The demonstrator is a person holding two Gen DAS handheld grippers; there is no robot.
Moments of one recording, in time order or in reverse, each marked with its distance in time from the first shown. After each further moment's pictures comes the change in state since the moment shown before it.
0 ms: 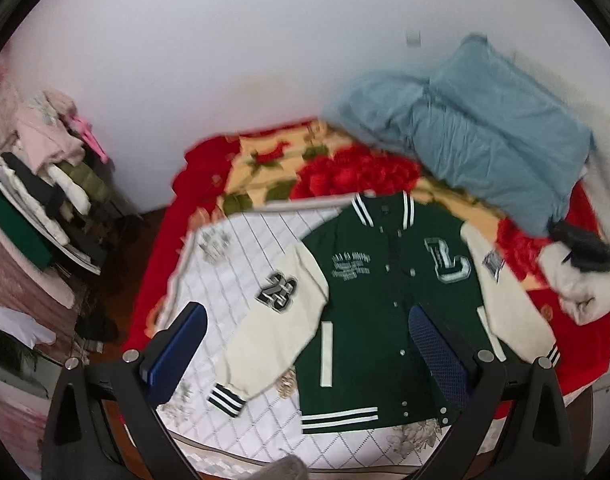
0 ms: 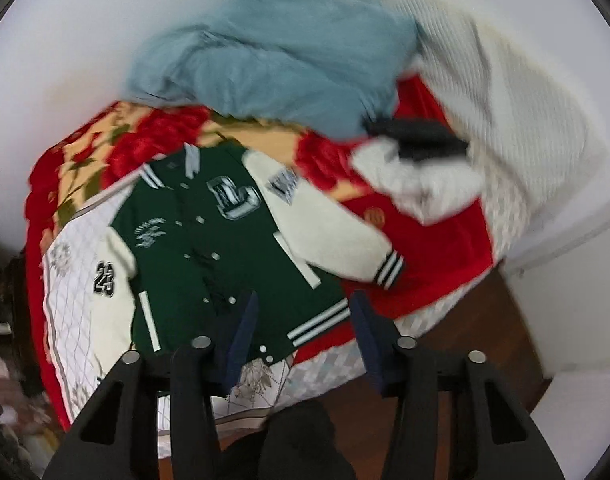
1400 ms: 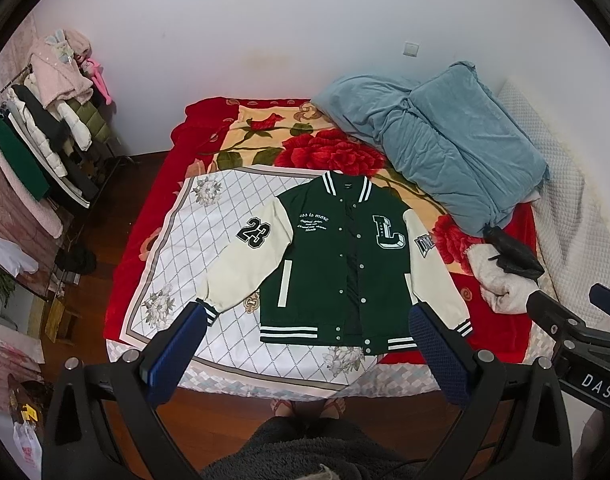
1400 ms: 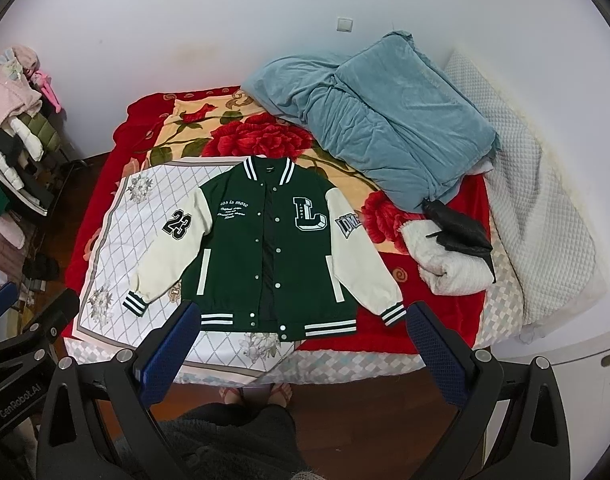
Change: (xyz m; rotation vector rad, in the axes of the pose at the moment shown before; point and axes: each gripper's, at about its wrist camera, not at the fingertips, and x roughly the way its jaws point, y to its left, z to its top) left arm -0.212 0.019 -0.018 -0.168 0.099 -0.125; right arm -0.234 0.062 -0.053 -0.486 -0.151 0.131
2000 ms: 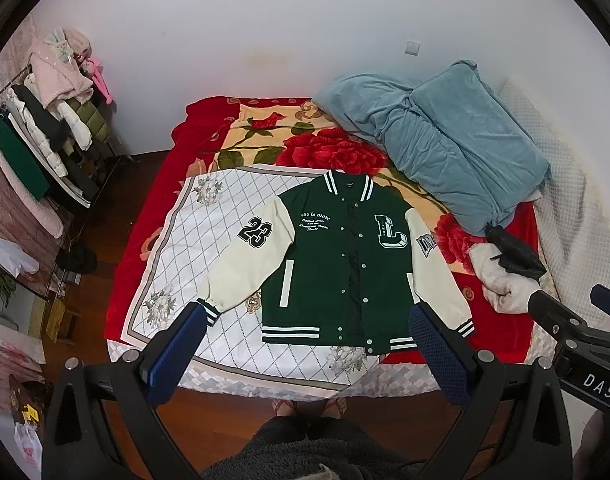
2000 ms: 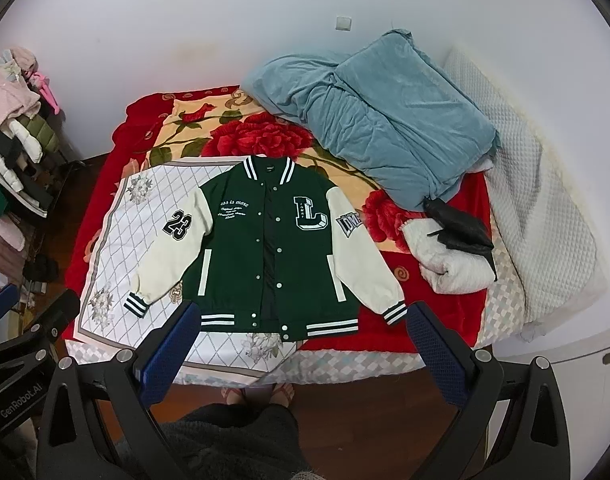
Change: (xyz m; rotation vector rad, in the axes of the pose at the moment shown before) left arm 0.005 0.003 0.001 0.000 0.005 0.008; right arm 0.000 0.003 0.004 -0.004 0.003 0.001
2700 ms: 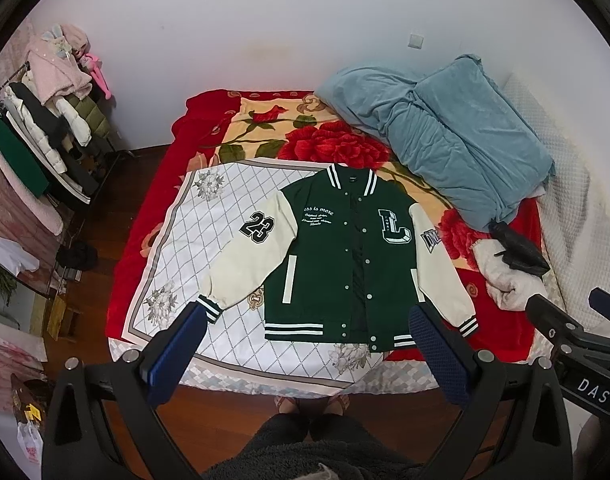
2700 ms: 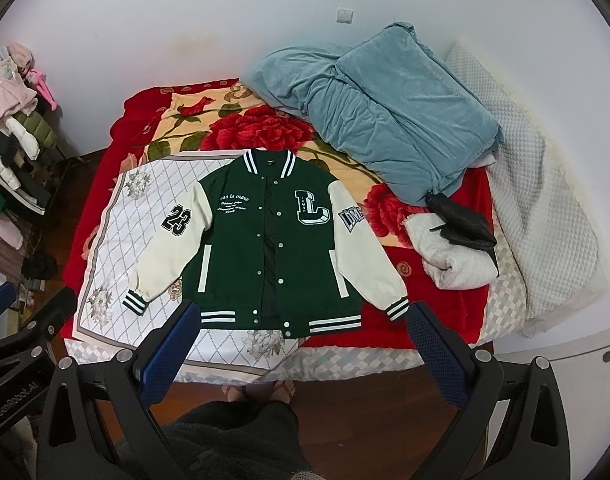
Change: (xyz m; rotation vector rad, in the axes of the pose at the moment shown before) left arm 0.012 0.012 0.002 0.000 0.027 0.001; right arm 0.019 0.000 -0.010 0.005 0.018 0.005
